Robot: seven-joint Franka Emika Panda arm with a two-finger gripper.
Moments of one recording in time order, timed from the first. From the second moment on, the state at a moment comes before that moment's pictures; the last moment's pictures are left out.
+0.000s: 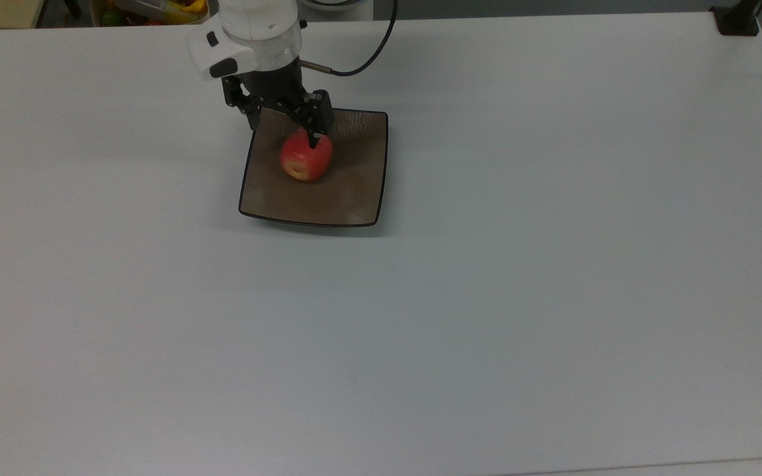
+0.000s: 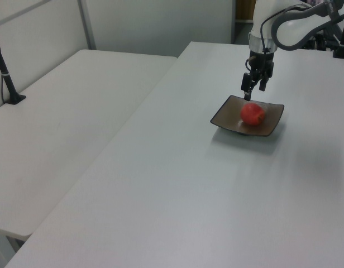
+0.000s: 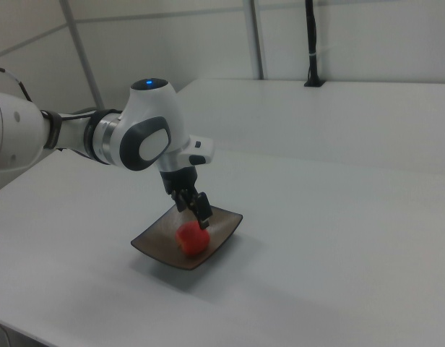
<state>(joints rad) 0.06 0.07 -0.05 -2.06 0.01 2.21 0.28</state>
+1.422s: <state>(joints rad) 0.12 -0.02 0.04 -1.97 -0.06 1.96 0.12</state>
